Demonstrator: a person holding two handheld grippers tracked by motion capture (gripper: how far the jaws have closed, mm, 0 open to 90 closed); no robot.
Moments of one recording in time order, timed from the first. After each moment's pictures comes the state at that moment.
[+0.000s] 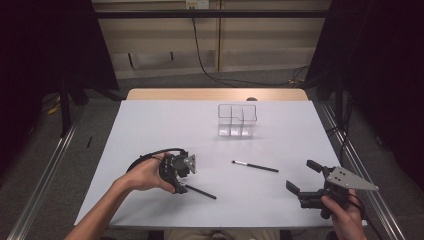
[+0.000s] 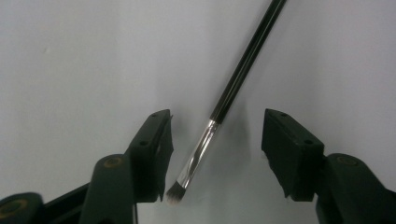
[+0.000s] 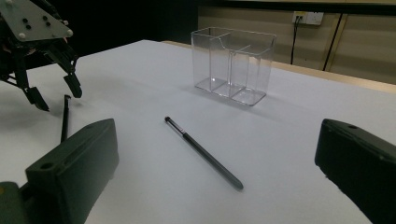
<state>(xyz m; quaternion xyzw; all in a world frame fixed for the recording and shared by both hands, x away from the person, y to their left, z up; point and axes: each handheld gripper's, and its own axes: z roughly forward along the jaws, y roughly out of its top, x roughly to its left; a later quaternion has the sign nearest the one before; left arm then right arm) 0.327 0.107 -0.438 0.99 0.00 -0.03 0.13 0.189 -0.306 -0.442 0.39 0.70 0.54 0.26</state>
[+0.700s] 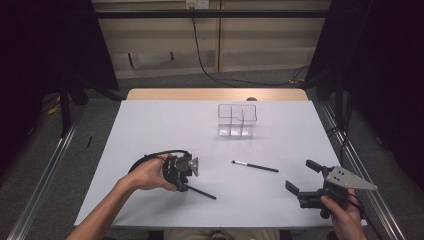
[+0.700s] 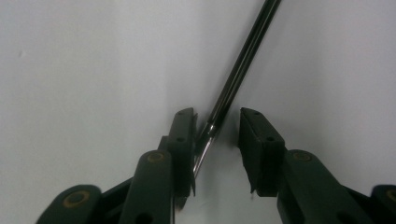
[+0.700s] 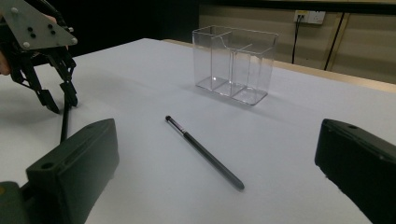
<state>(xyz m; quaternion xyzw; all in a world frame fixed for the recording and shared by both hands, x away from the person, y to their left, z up) 0.327 0.099 -0.444 0.99 -0.02 -0.03 0.10 0.190 -0.304 -0.442 0.39 0.70 0.54 0.26</state>
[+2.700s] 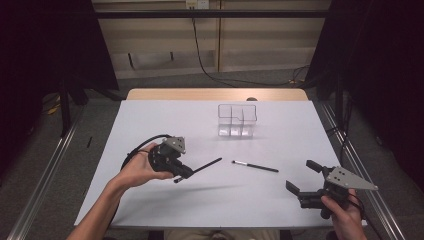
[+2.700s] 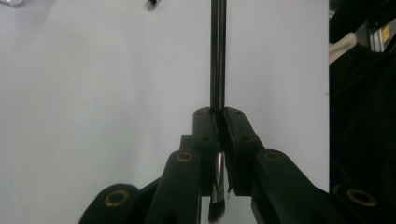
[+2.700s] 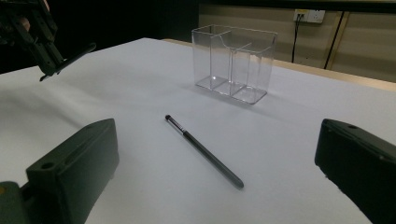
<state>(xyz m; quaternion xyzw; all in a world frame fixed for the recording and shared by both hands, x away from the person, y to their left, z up) 0.336 0.135 -0.401 0.94 0.10 -0.06 0.32 0.190 -0.306 -0.442 0.39 0.70 0.54 0.26</state>
